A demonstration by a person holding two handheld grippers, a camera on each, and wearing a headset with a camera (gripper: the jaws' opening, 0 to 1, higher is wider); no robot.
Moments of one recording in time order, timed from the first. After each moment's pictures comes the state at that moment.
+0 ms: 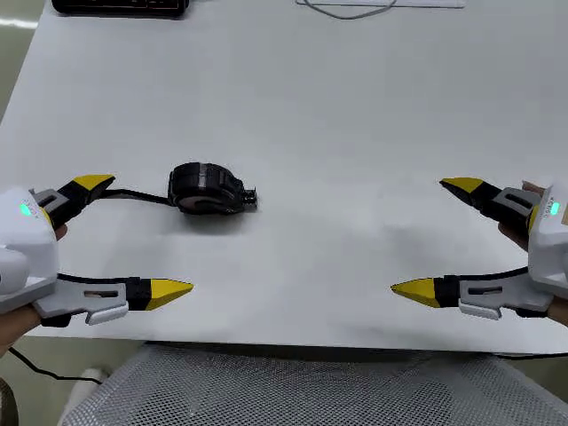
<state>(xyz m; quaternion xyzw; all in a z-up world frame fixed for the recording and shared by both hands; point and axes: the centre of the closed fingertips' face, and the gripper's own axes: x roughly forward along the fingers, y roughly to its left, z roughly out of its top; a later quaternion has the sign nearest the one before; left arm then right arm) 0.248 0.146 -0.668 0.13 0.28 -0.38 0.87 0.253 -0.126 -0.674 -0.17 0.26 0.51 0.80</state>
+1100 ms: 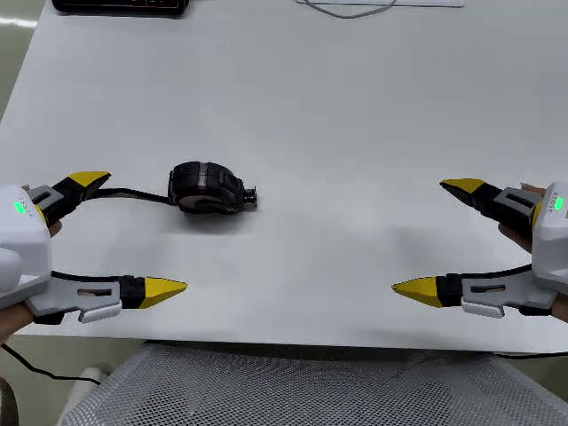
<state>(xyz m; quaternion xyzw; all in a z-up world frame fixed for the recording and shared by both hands) 0.248 0.150 -0.667 0.14 0.28 -0.38 0.87 0.252 -0.127 -0.674 -0.15 0.27 0.51 0.80</state>
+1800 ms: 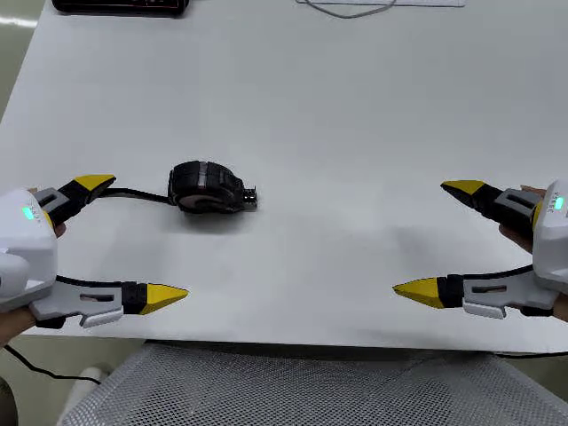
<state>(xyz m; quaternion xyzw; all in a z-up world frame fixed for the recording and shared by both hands) 0.242 0.146 -0.671 0.16 0.29 -0.39 0.86 0.250 -0.128 -0.675 -0.15 0.28 0.51 0.80</state>
